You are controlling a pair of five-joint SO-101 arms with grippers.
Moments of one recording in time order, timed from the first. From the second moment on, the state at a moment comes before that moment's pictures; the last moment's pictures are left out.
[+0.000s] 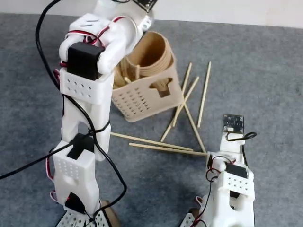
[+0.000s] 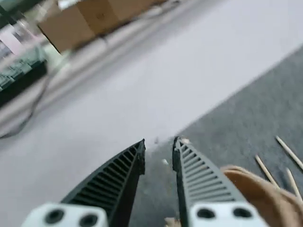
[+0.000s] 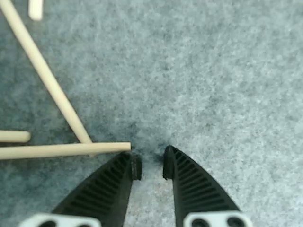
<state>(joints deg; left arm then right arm) 13.9 22.1 -78.2 81.3 -19.0 10.4 -51.0 85.1 35.0 11.1</state>
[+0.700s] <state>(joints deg) 21.3 20.4 -85.4 72.0 -19.0 10.4 -51.0 85.1 35.0 11.1</state>
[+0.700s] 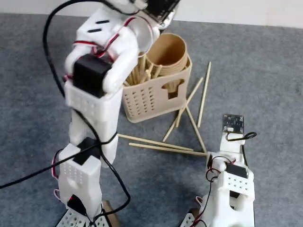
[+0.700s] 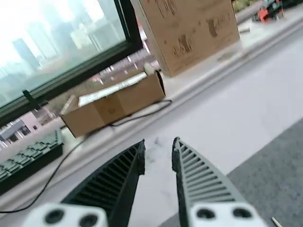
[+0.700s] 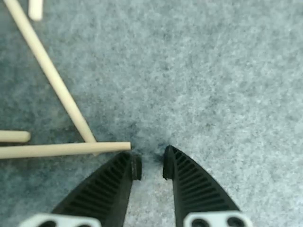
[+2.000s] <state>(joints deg) -19.5 19.0 -16.7 91.2 0.4 -9.3 -15.7 -3.6 66.2 -2.4</state>
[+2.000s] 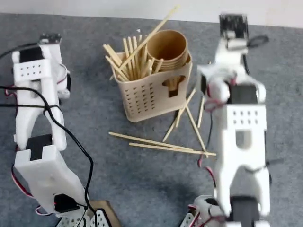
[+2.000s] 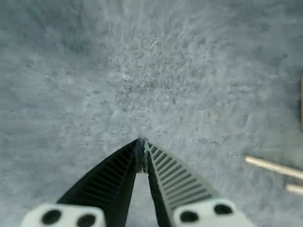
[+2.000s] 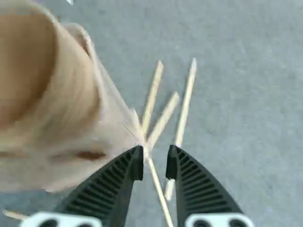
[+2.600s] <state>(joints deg) -19.5 19.0 -10.6 83.2 2.4 -20.5 3.8 -40.6 72.3 -8.5</state>
